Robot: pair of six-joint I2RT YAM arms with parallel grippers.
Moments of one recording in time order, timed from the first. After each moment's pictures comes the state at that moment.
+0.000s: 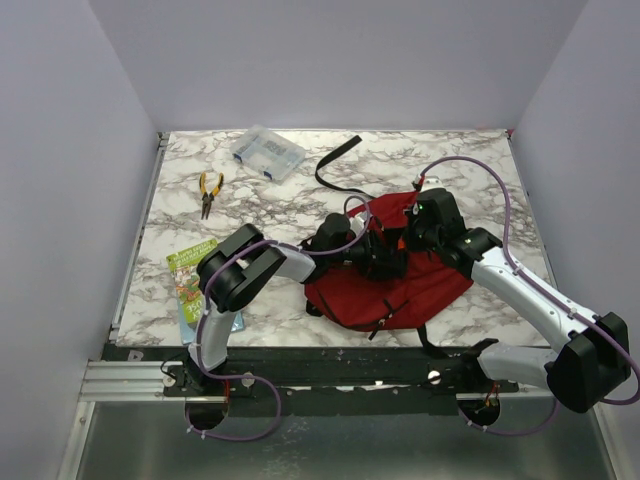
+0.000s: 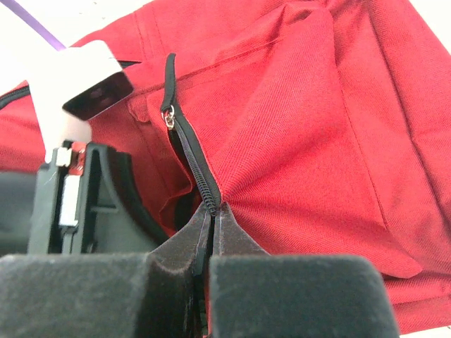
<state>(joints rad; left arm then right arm) -0.81 2.00 1.00 0.70 0.71 -1.43 0.52 1.19 0.91 -0.45 0.19 0.31</state>
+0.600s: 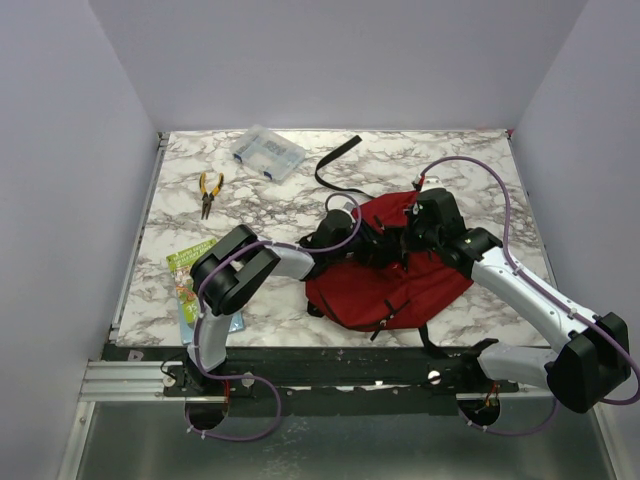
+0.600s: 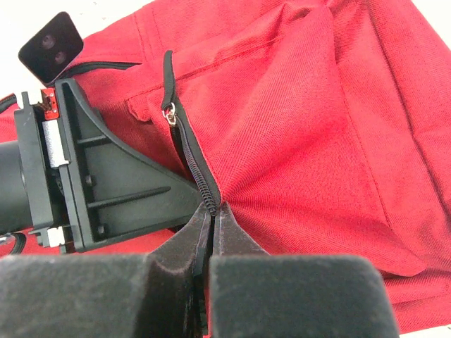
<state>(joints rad) -0.80 2.00 1.00 0.68 0.36 -1.57 0.52 1.19 0.91 -0.45 0.19 0.31</state>
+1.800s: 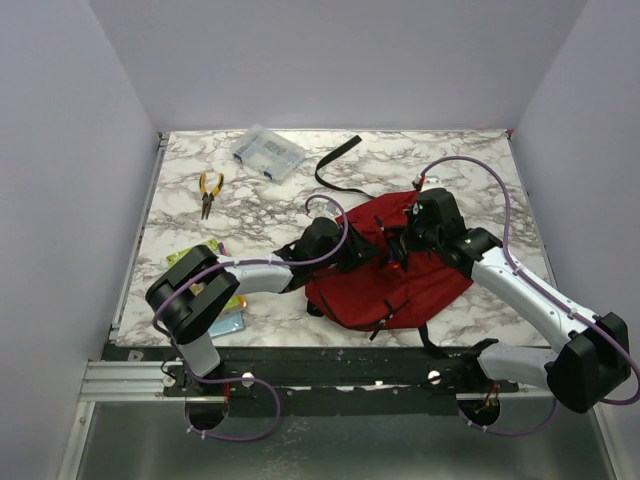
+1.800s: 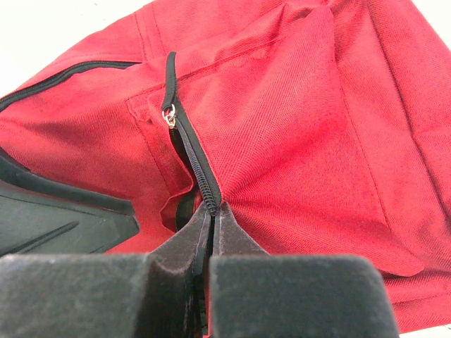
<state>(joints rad) -0.83 1.70 0.82 0.47 0.13 -1.28 0.52 1.19 0.91 -0.45 0.19 0.31</state>
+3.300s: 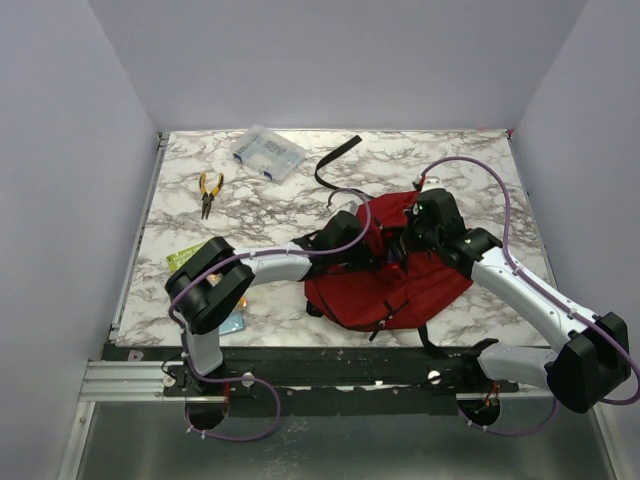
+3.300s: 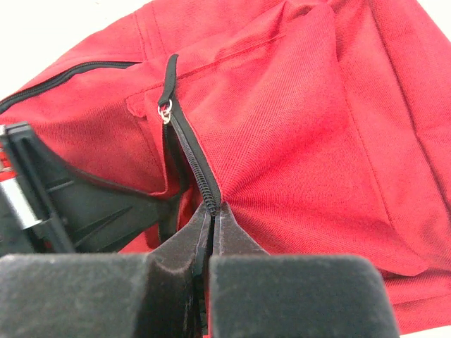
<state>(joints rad) -0.88 1.84 1.07 0.11 0.06 -1.00 0.52 1.19 0.91 -0.45 0.19 0.33</state>
